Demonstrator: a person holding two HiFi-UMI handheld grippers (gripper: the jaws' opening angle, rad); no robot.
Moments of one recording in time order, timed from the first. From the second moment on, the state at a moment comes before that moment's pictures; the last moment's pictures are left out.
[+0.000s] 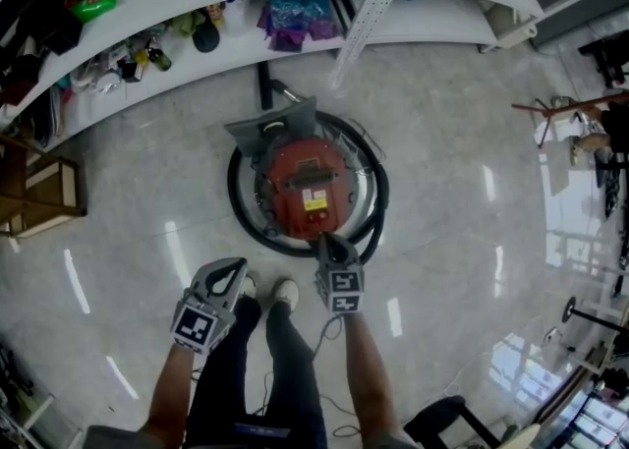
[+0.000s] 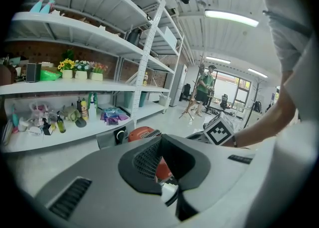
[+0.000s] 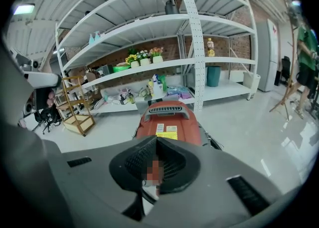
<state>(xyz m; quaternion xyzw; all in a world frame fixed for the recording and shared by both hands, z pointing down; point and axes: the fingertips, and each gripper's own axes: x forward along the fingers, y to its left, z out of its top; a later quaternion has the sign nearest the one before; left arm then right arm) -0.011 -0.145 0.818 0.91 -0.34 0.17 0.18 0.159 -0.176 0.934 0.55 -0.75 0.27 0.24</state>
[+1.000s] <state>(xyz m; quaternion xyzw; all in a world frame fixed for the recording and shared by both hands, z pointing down) -0.013 -0.147 0.831 0.90 -0.34 0.19 0.20 0.175 -0.204 1.000 0.55 -0.73 0.30 0.28</state>
